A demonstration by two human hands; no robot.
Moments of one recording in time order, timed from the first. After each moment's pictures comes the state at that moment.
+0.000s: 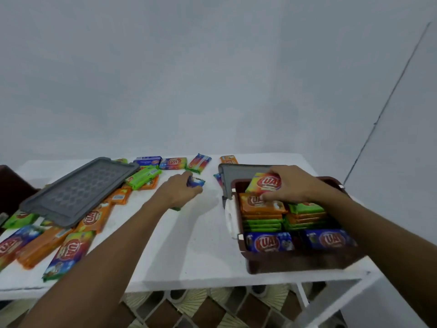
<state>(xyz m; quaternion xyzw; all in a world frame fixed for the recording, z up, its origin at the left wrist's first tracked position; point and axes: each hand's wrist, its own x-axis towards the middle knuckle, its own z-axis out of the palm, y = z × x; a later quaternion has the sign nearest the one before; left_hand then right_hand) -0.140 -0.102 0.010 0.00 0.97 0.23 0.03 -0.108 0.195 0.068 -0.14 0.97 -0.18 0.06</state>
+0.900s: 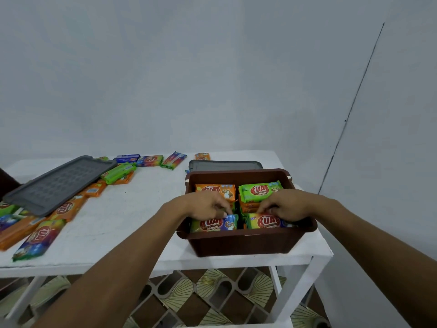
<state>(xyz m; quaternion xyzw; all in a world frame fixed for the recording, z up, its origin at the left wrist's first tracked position) -0.074 0.070 0.024 0.29 0.92 0.18 0.21 -0.083 0.329 0.023 -0.28 0.94 -0.06 0.21</state>
